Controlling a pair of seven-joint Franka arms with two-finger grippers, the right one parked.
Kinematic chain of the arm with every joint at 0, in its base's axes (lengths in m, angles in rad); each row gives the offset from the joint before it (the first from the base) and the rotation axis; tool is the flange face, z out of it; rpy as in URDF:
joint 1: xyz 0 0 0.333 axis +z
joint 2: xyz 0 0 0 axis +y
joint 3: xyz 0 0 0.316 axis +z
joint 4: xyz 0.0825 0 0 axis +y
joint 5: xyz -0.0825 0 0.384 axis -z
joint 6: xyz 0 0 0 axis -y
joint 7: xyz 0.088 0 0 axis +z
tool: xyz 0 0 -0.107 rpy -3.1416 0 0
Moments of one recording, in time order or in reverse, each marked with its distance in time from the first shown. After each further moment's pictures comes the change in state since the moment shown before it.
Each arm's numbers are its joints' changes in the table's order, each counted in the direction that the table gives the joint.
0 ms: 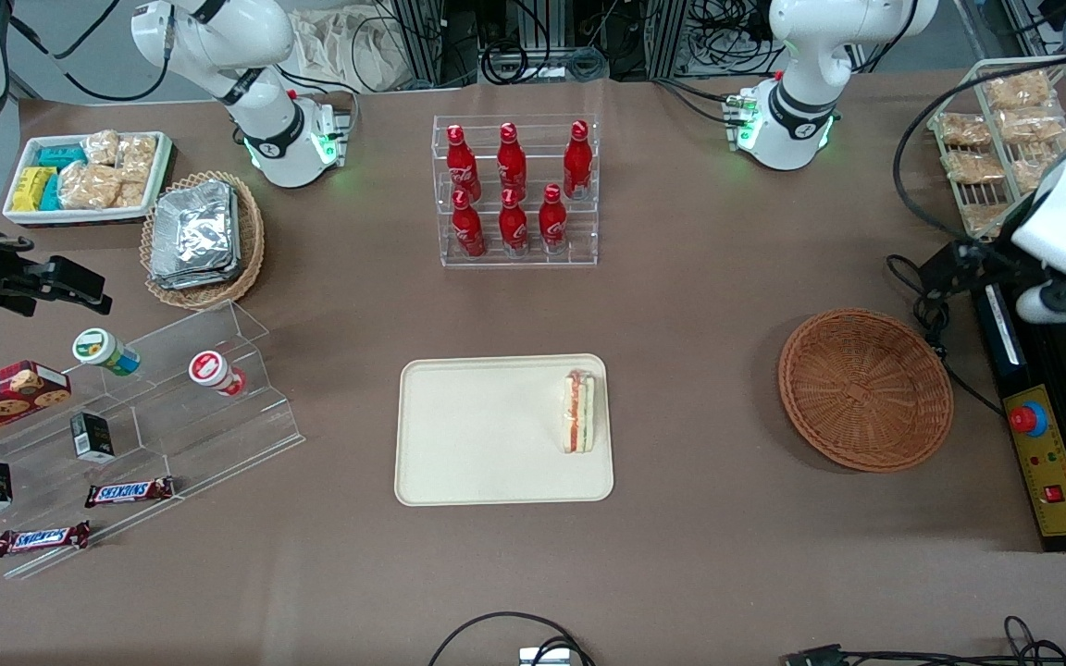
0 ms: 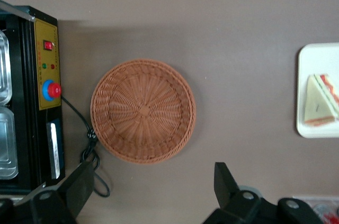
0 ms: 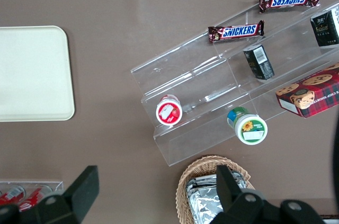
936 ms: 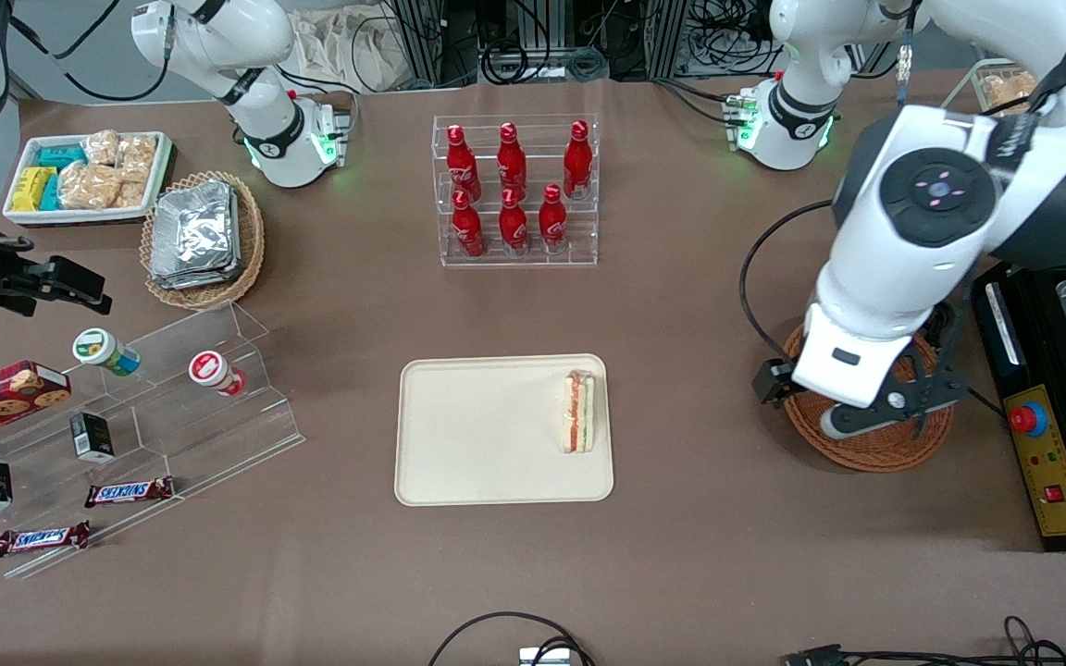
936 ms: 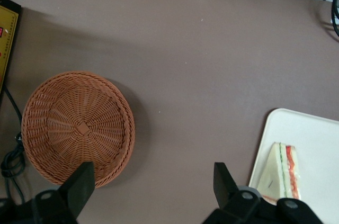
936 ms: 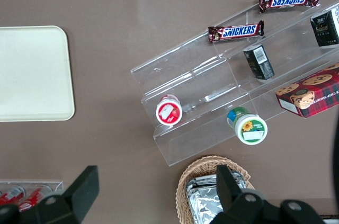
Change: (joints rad) arm 0.047 0.372 -0.407 -0.227 -0.288 0.081 0.610
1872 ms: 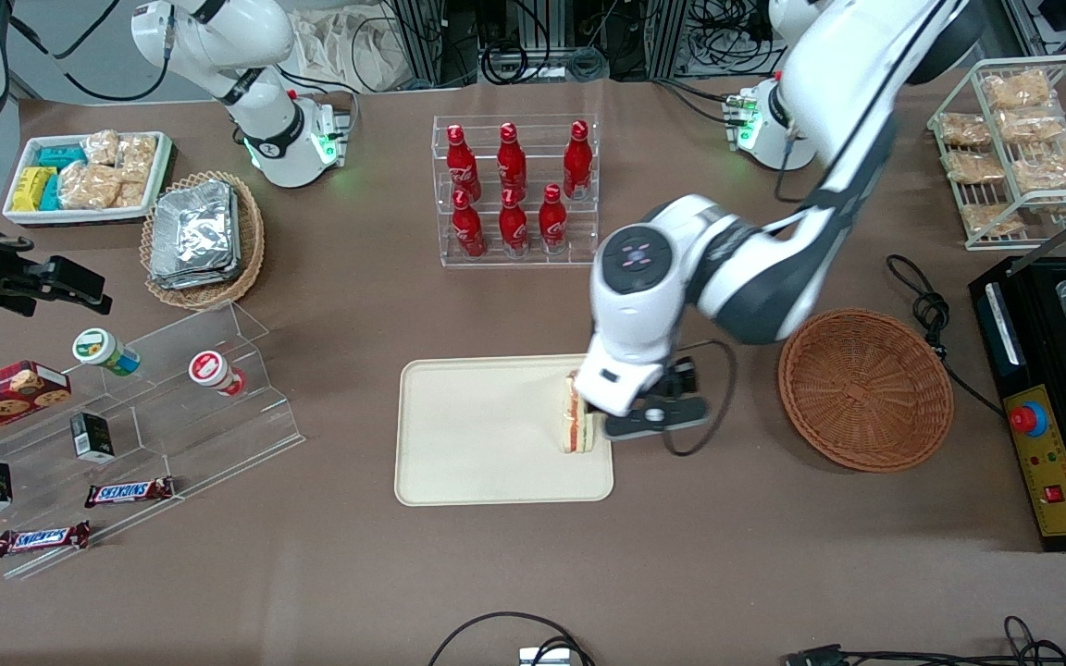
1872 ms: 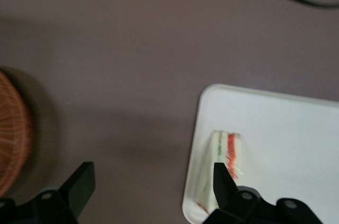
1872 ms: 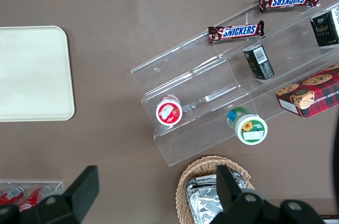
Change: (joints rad) arm -0.243 0.216 -0.005 -0.001 -0.165 0.181 0.286
